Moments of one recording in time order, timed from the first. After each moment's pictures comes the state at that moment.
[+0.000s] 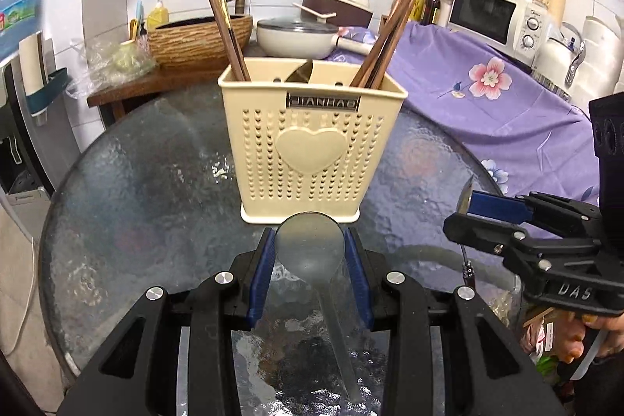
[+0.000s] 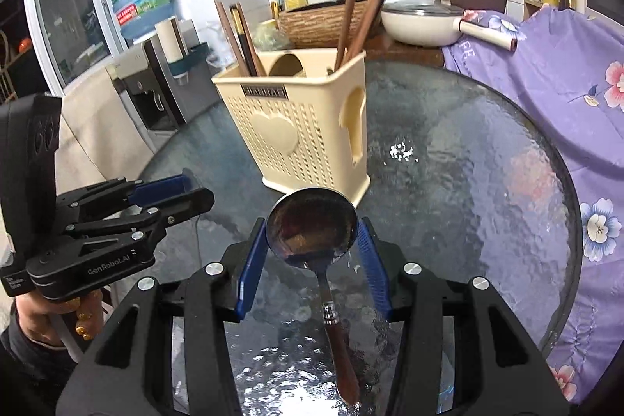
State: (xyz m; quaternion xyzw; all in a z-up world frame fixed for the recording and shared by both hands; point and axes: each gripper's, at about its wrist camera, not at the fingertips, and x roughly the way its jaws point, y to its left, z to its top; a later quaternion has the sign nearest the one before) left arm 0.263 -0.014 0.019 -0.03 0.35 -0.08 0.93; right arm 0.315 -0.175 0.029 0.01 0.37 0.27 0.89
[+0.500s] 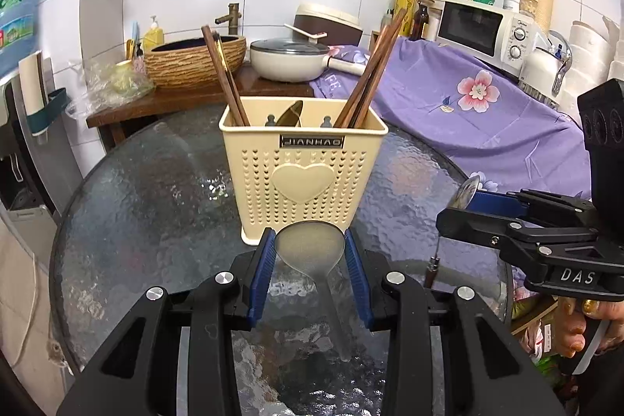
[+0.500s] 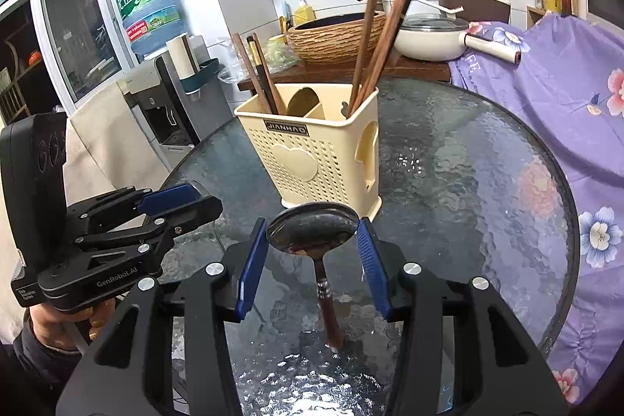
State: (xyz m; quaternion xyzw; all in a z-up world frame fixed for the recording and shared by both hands) left arm 0.251 -0.015 0.044 -0.02 0.32 -0.09 0.94; right arm 0.310 -0.173 0.061 0.02 0.35 0.29 0.89
